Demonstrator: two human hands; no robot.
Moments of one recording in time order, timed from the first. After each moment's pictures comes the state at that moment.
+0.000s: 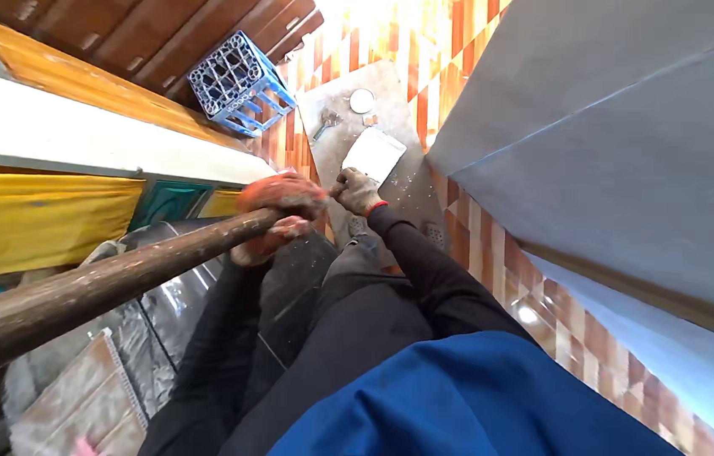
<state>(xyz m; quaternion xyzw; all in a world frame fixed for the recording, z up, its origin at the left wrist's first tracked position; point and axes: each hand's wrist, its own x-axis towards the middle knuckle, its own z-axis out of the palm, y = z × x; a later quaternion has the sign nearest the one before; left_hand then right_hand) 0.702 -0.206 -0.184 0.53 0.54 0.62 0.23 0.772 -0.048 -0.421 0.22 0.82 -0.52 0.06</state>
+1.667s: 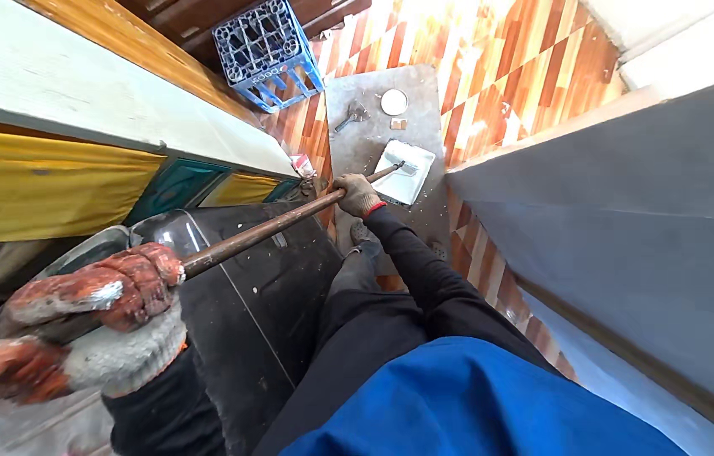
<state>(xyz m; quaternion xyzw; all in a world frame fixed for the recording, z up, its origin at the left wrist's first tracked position) 0.622 -0.384 -0.132 0.31 0.55 0.78 0.01 0.645 -0.098 -0.441 0.01 0.91 -0.40 0.12</state>
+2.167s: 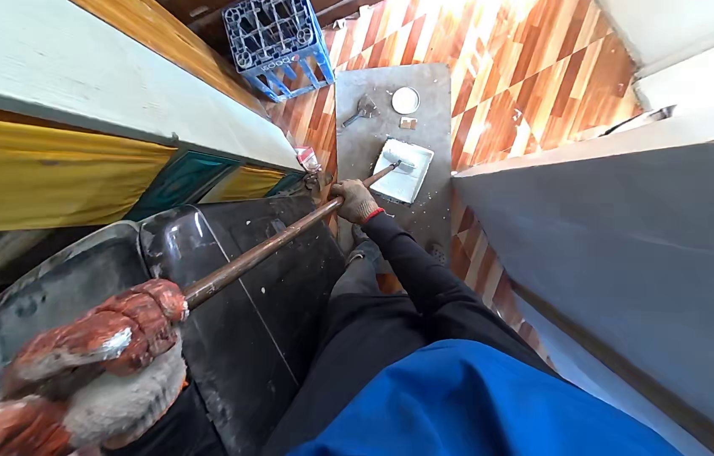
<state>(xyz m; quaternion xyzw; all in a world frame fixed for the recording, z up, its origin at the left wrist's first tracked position) 0.640 -0.404 -0.115 0.31 0.62 0.72 -0.01 0.633 -0.134 -0.433 -0.03 0.91 -0.40 0.12</state>
